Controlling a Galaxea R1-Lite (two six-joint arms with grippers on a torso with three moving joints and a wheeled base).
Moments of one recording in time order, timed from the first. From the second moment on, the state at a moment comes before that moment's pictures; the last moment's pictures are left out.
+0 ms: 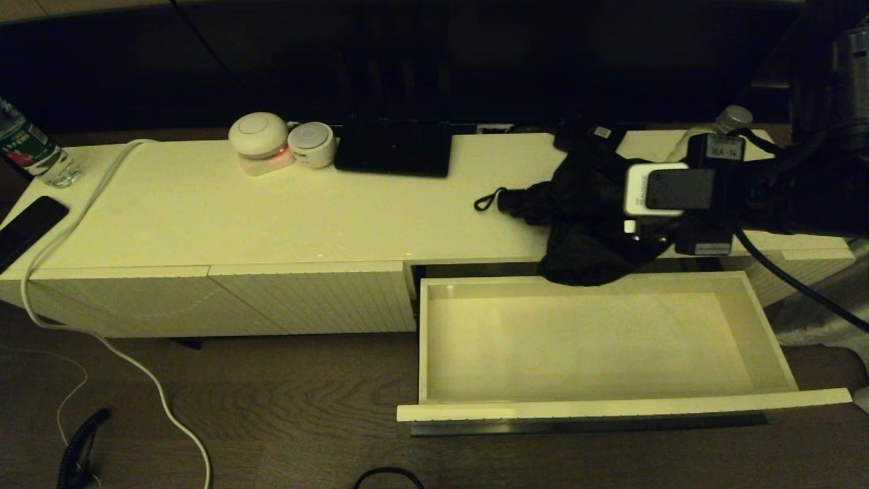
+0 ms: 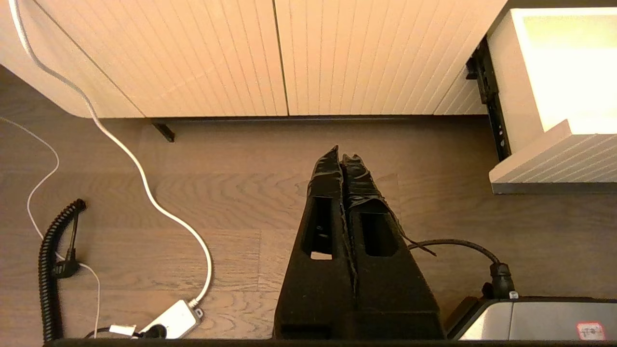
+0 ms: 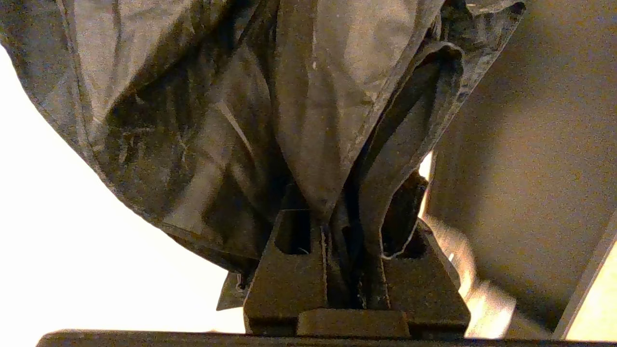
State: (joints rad) left arm 0.00 0.00 0.00 0.00 0.00 -0.01; right arm 0.36 1.55 -1.35 0.14 -0.13 -1.34
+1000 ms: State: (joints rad) left arm 0.00 0.00 0.00 0.00 0.00 -0.01; right arm 0.19 1.23 -1.11 0.58 -0.01 -1.27
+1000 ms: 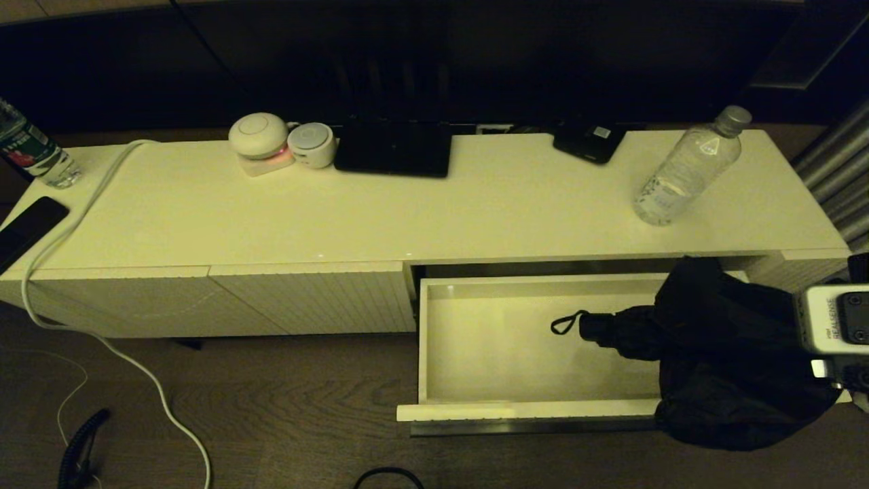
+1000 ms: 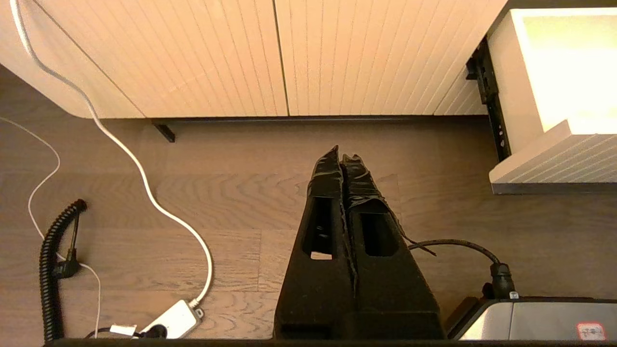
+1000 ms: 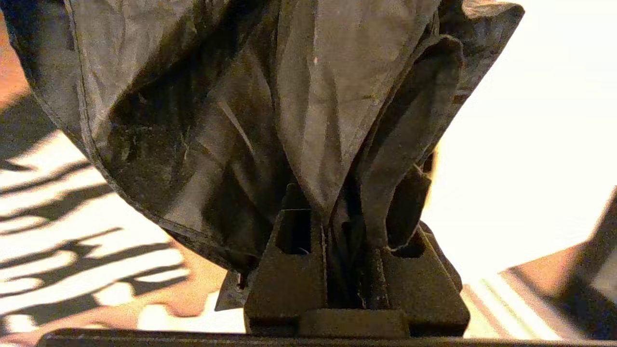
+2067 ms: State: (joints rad) left arm 0.00 0.00 0.00 0.00 0.00 -0.02; right arm -0.06 1.55 -1.17 0.49 0.07 -1.19
